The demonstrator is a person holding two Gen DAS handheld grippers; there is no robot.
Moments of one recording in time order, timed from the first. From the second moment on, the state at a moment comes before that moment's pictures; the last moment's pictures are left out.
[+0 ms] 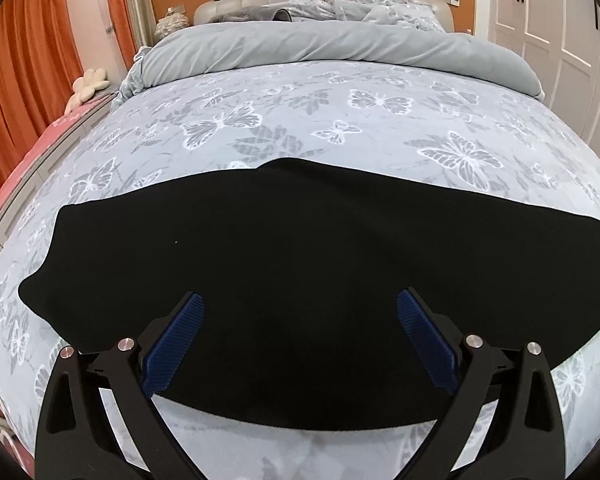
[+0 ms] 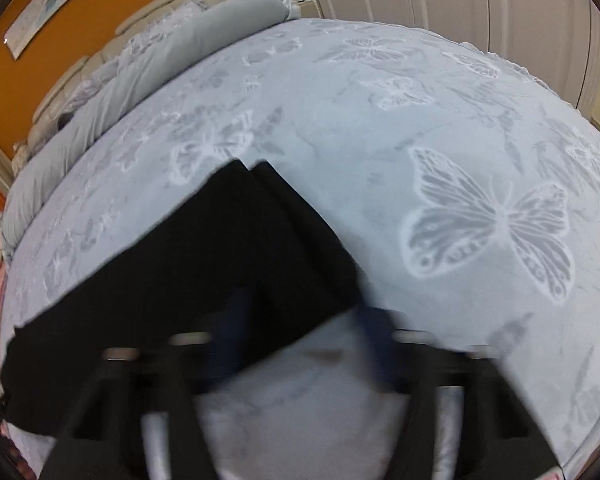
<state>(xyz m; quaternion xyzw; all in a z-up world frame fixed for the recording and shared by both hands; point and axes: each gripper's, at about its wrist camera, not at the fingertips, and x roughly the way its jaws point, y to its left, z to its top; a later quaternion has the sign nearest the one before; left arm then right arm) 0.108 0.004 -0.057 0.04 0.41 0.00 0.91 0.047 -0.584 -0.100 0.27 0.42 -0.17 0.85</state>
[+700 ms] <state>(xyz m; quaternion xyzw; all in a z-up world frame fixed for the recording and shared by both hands) 0.091 0.124 -0.025 -0.06 0.40 0.06 0.91 0.124 -0.233 0.014 0.10 0.35 0.16 0.92</state>
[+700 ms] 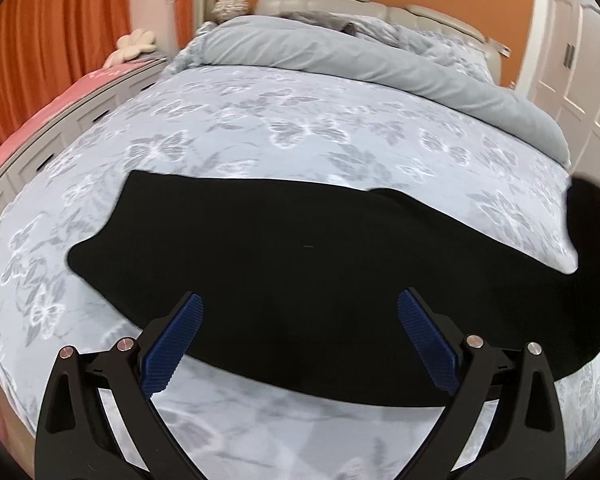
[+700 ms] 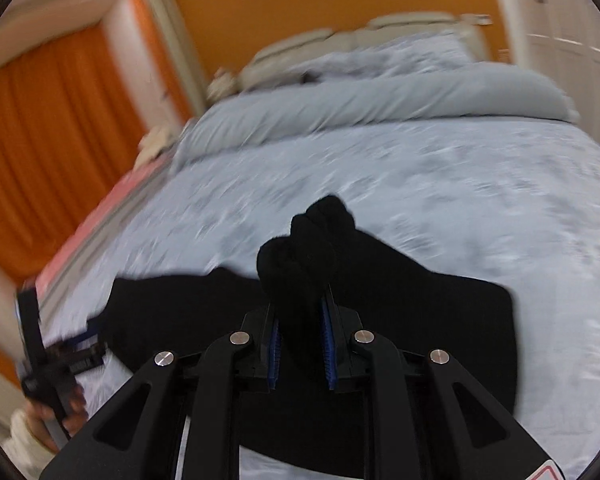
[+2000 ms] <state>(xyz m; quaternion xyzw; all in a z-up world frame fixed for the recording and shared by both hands) 0.097 0.312 -0.061 -0.40 0.38 0.14 0.82 0.093 -0.301 -0.031 0.11 0.44 0.01 0.89</state>
